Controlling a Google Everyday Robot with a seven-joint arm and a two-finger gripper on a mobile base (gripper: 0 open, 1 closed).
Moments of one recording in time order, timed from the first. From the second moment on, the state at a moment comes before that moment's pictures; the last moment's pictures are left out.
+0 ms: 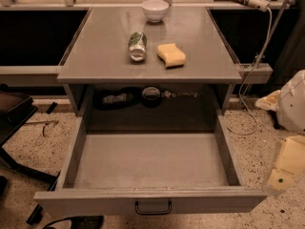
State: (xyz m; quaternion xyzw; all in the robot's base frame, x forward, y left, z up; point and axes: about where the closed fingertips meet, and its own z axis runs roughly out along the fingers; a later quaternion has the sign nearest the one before) arm 0.361 -0.215 0.898 -0.59 0.80 0.04 0.11
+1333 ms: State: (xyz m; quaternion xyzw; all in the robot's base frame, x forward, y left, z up) arm 0.306 -0.200 0.834 -0.60 0.79 0.10 0.08
